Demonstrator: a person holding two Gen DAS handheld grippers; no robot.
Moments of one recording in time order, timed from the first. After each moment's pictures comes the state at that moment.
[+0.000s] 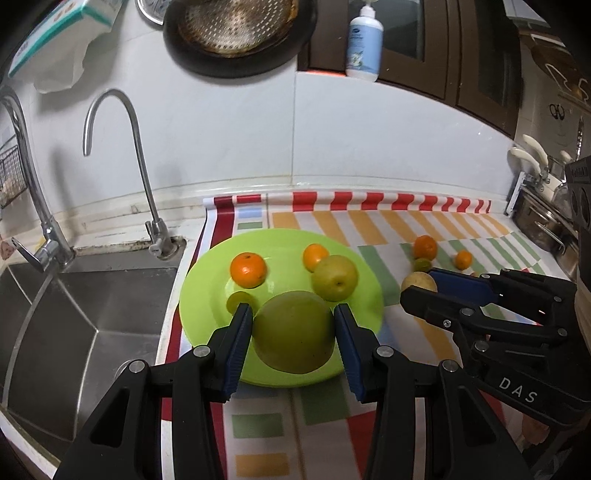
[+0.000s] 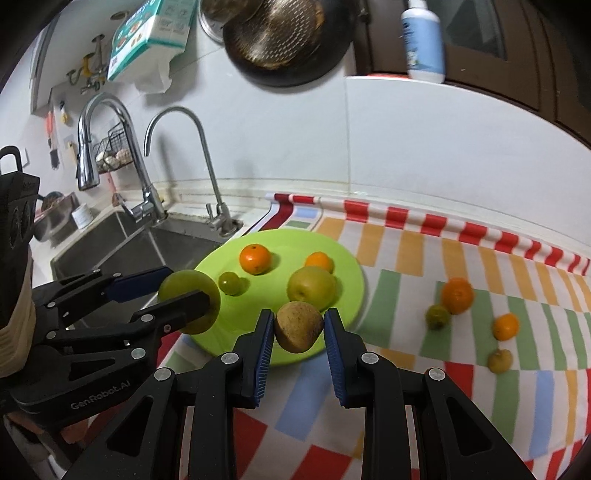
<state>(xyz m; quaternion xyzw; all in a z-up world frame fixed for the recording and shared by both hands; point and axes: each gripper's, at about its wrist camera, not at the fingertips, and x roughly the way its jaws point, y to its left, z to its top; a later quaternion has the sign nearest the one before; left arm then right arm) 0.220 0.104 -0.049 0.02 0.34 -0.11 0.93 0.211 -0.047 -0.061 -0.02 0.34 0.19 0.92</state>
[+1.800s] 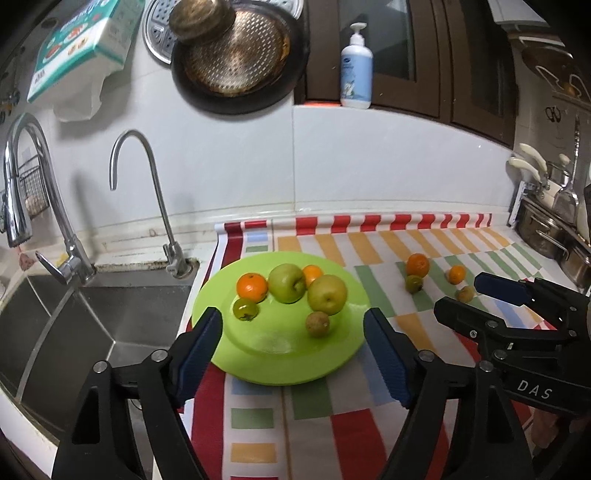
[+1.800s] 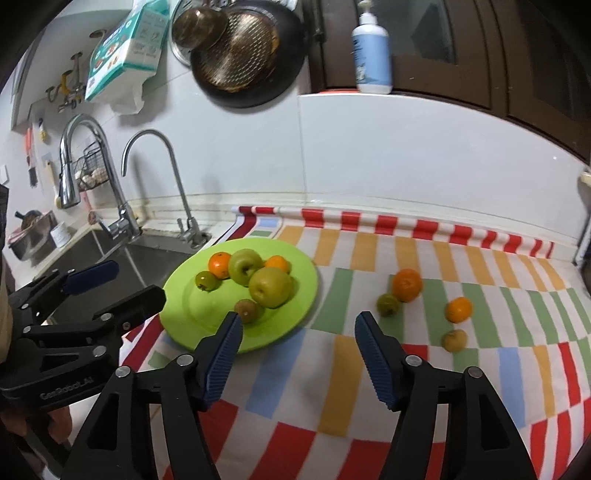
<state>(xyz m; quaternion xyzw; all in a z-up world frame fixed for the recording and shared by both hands) 0.182 0.085 -0.021 0.03 0.29 -0.08 0.95 0.177 -0.086 -0.047 0.00 0.31 0.12 0.94</state>
